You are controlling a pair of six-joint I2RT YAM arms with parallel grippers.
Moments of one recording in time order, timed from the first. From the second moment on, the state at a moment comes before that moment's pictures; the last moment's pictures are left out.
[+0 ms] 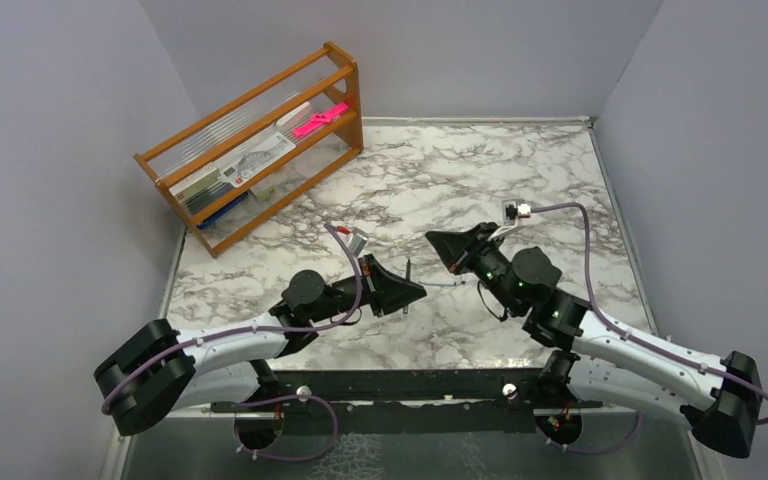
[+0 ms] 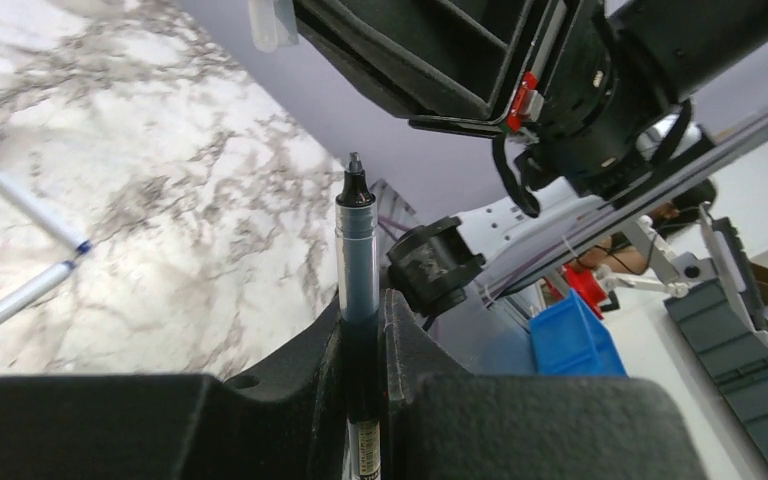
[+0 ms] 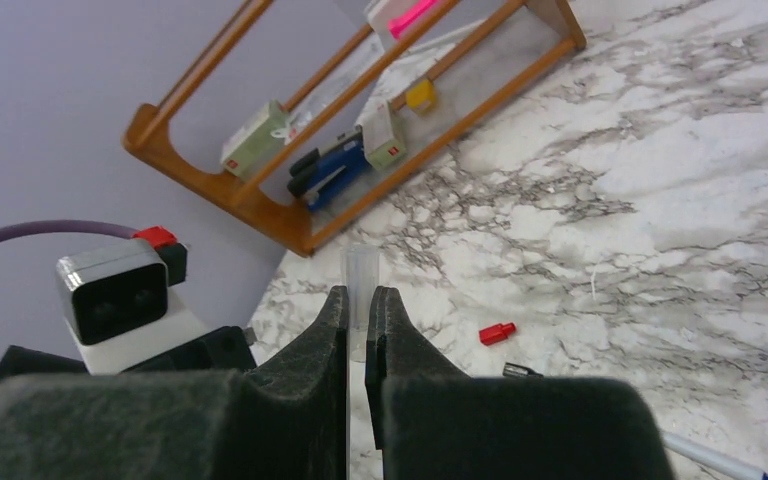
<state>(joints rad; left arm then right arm) -0.90 1.08 0.30 0.92 0.35 -0.86 0.95 0.87 0.59 0.26 0.37 0.67</state>
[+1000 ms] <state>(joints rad) -0.99 1.30 0.42 1.12 0.35 -0.87 0.95 0.72 0.51 0.35 0.23 0.67</state>
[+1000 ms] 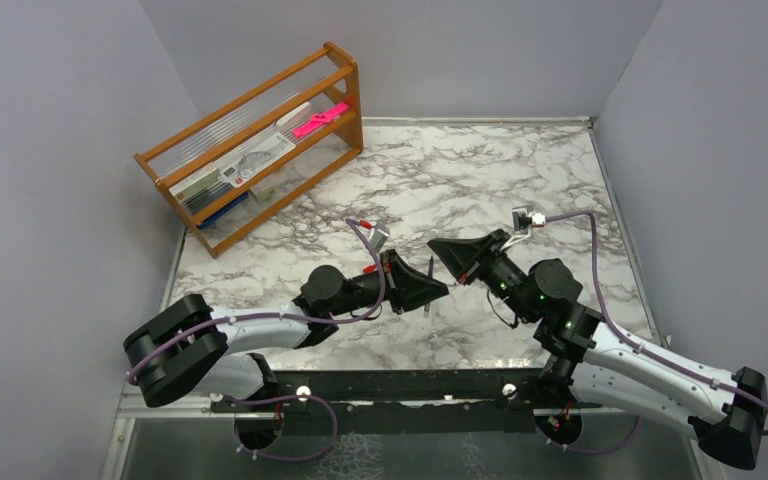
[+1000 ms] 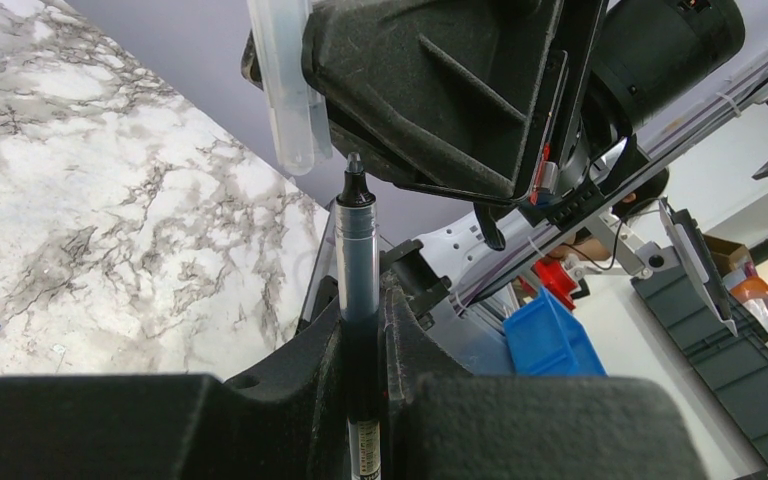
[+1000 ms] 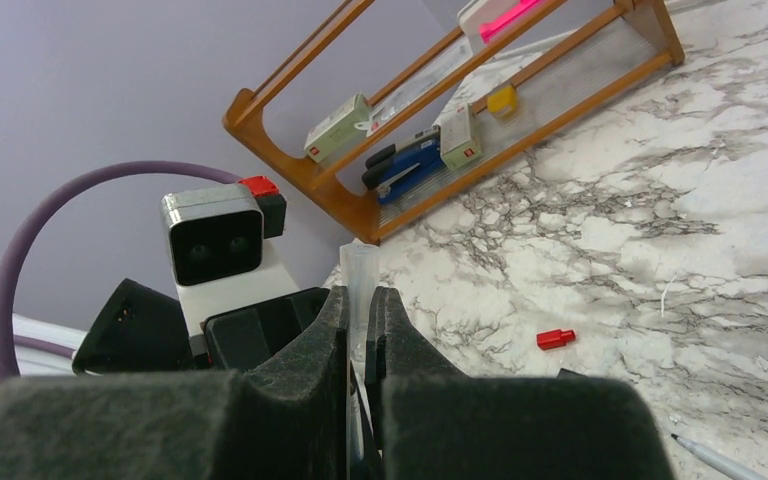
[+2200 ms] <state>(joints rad) -0.99 1.35 0.48 1.13 0.35 -0.87 0.95 0.65 0.48 0.35 0.22 0.66</state>
